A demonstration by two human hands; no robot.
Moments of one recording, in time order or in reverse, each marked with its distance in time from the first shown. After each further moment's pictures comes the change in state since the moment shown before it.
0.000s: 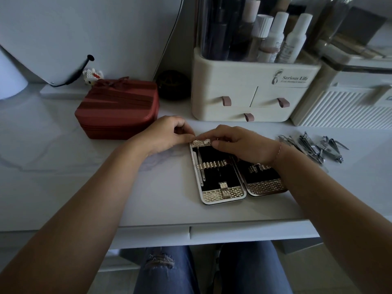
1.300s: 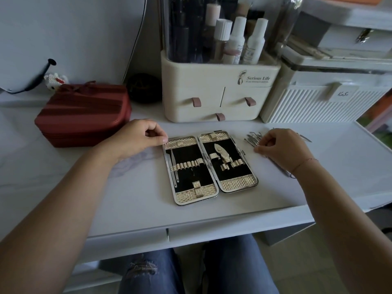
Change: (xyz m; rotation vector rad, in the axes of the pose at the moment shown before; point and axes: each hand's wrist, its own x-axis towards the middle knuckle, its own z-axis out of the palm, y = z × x) left_hand 0.000 -0.002 -0.002 0.020 0.008 0.021; right_hand -0.094 0.059 -0.039 -0.330 0.645 0.550
